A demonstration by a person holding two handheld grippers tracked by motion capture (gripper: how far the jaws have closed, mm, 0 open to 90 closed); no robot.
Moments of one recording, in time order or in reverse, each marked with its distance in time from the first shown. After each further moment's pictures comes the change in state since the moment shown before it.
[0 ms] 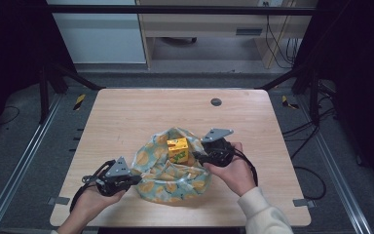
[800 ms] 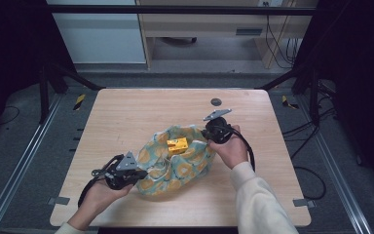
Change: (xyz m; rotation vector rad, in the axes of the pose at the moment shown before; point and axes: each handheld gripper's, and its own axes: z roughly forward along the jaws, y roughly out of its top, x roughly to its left) left arm 0.005 0.018 0.021 0.029 0.011 0.009; right arm -0.060 0.017 0.041 0.070 -0.072 0.095
